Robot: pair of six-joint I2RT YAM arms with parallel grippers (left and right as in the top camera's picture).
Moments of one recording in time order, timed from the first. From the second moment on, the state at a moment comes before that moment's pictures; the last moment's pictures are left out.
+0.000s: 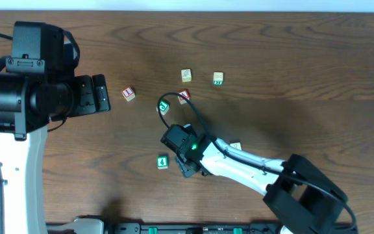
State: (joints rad) left arm -0.08 1.45 2.00 -1.70 -0.03 -0.24; right arm 0.94 1.80 1.02 -0.66 0.15 0.46
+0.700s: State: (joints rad) left arm -0.08 1.45 2.00 -1.70 -0.01 -0.26; right arm 0.91 1.81 1.02 -0.71 0.14 0.57
